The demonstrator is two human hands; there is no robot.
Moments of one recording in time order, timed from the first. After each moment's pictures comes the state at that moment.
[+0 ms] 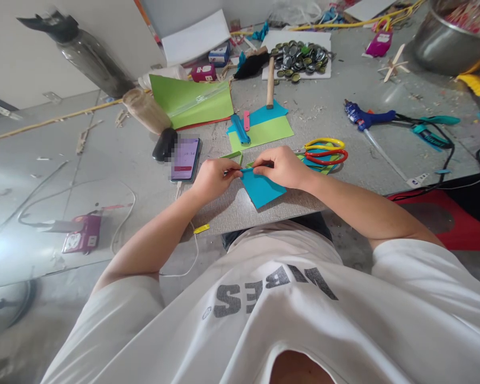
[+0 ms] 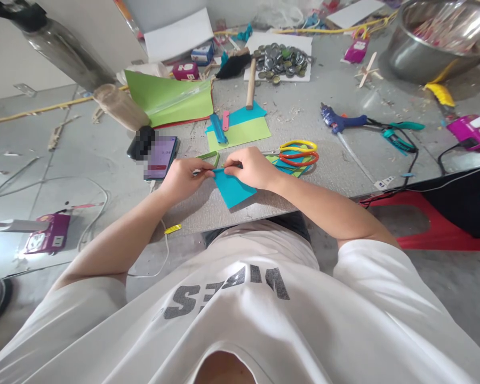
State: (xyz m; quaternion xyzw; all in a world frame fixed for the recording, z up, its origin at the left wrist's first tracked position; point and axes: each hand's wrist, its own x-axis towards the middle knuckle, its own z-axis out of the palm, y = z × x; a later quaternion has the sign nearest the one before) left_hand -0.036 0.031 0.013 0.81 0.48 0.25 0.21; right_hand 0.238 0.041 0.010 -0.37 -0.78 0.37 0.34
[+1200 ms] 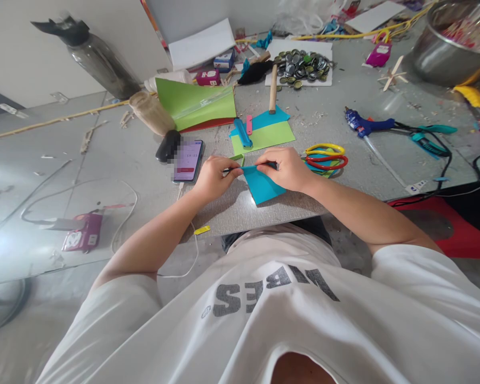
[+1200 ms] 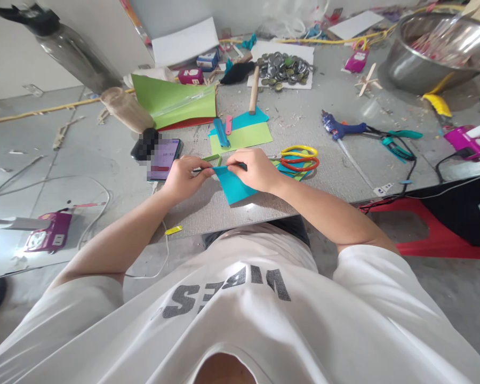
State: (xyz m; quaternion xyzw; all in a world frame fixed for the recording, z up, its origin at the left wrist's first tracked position) left_hand -0.039 0.038 0.007 0.80 0.48 0.30 0.20; right_hand 0.244 0.041 0.014 -0.34 -0.81 0.29 0.37
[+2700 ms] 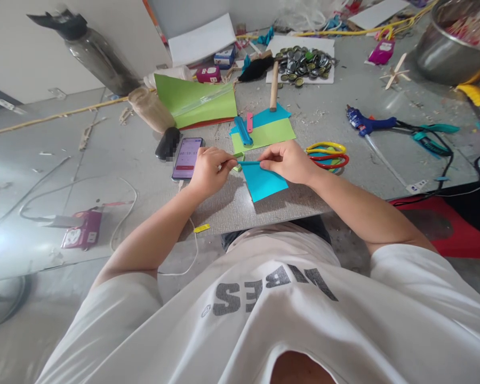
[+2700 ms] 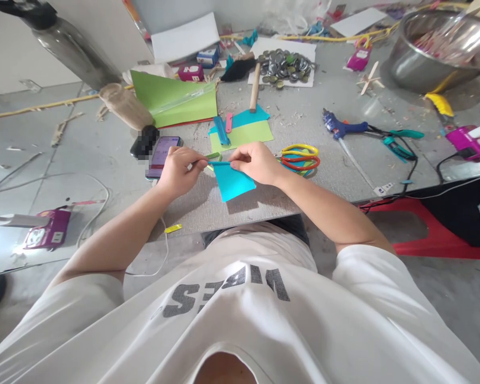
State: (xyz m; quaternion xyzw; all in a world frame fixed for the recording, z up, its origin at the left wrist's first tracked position) left_hand -0.046 0.043 0.008 0.83 0.47 0.29 0.08; right_hand 0.246 0.050 0.019 -0.40 -0.68 0.49 0.37
